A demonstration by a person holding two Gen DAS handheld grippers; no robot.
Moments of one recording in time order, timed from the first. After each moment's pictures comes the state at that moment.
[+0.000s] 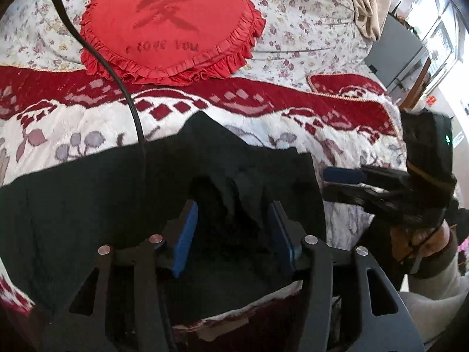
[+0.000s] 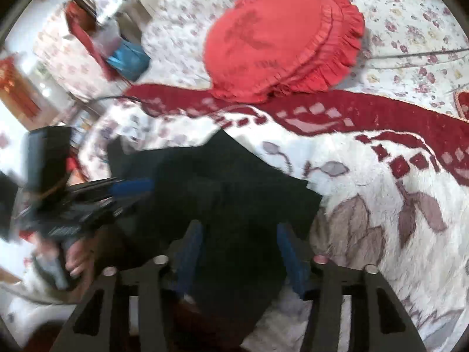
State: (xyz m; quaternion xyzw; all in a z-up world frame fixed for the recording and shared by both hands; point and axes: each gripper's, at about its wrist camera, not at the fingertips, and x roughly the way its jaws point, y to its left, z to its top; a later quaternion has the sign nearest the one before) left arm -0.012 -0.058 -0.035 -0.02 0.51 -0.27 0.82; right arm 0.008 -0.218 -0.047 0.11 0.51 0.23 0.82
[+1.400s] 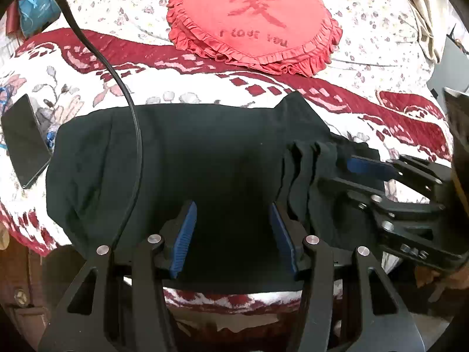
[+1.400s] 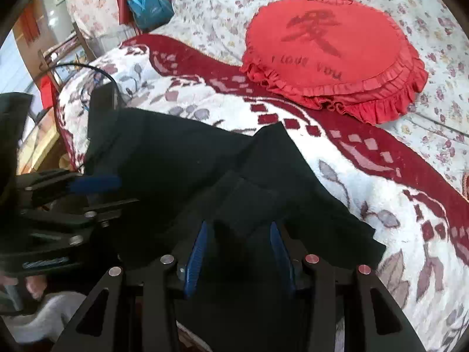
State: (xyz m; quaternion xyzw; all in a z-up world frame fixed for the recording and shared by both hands) left arm -0.036 -0.006 -0.060 -0.03 0.51 -0.10 0.85; right arm 0.009 -0.127 -0.042 -0.04 0.50 0.23 0.84
